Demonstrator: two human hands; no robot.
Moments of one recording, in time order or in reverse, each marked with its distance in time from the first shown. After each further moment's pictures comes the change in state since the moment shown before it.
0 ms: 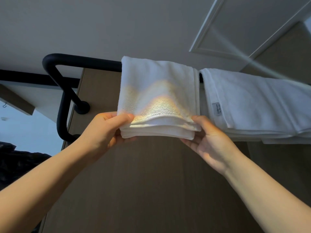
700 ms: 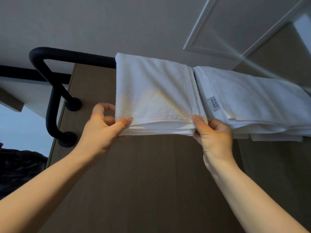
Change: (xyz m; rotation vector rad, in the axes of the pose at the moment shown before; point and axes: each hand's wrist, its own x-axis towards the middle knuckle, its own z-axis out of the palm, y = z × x) left_hand 0.003 -0.020 0.007 0.362 0.240 0.155; right_hand -0.007 0.007 0.001 -0.176 0.436 -0.413
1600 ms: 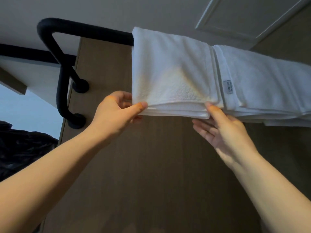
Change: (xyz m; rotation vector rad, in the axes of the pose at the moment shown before) left_hand -0.006 0.000 -0.005 -0.169 -0.121 -0.061; right_hand -0.022 -0.002 -0.005 0.111 -0.125 0.297
